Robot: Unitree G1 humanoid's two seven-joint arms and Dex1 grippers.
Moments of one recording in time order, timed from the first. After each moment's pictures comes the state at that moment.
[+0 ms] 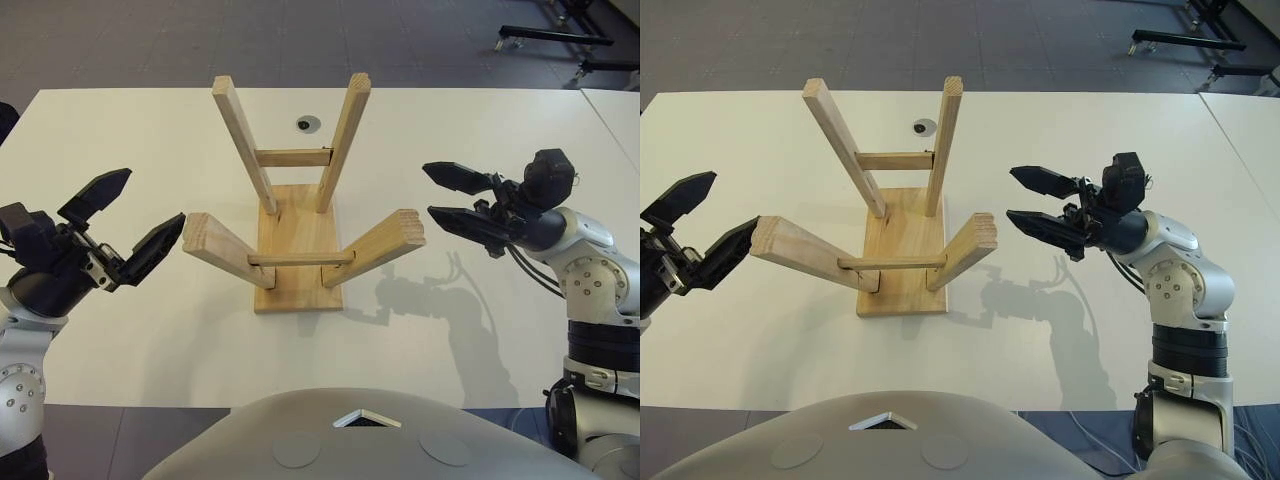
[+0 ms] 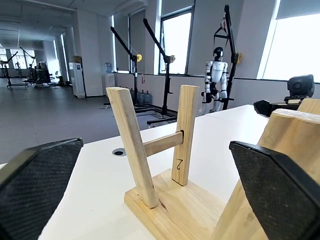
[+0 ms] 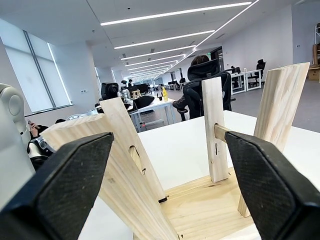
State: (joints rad) left arm 0.42 0.59 0.56 -0.59 -0.90 0.33 -0.83; right arm -0.11 -0.60 -0.22 -0.14 0.92 0.54 1.27
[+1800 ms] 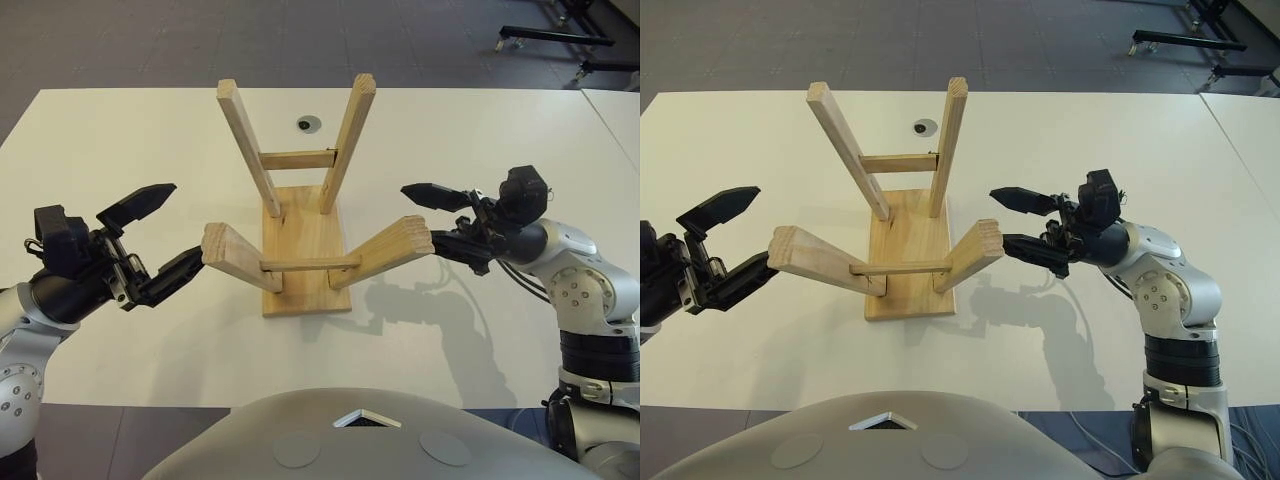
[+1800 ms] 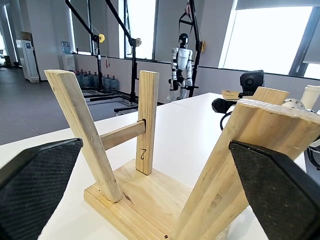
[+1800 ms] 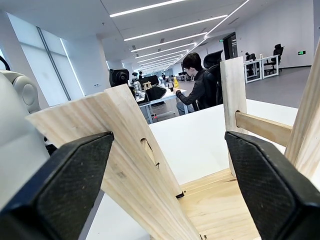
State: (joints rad) left arm 0.41 0.66 0.49 -0.64 -0.95 0.42 -0.88; right arm -0.08 -0.60 -0.16 -0.22 0.91 0.56 1.26
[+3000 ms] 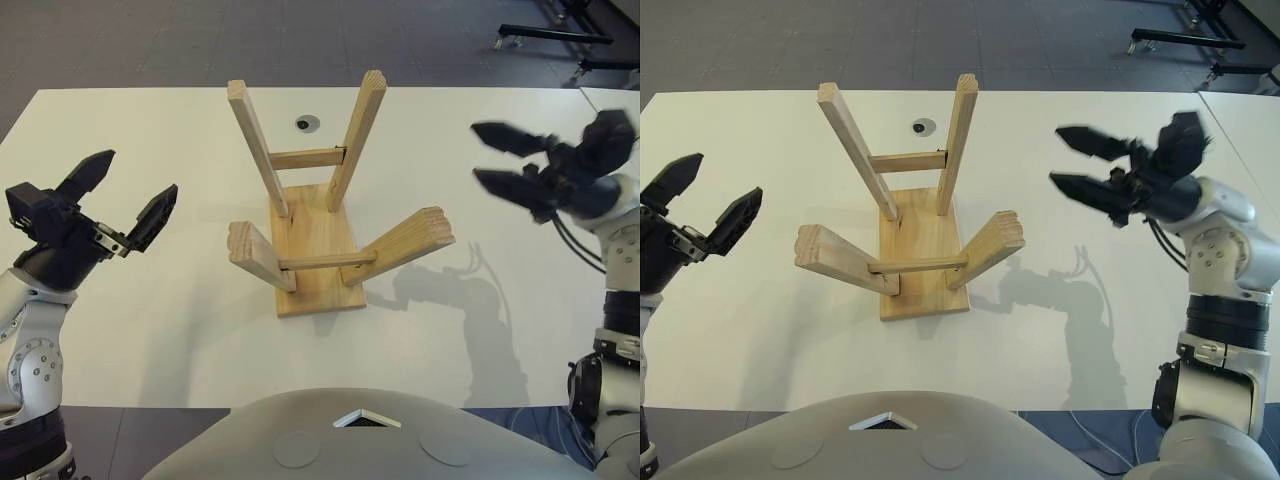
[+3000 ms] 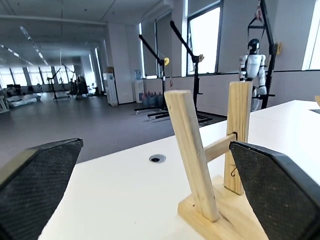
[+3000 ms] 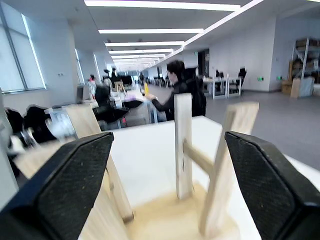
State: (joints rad) left arm 0.25 0.56 0.48 -0.49 -0.73 0.23 -0.69; right arm -0.34 -0.69 -0.35 0.00 1.05 0.56 1.32
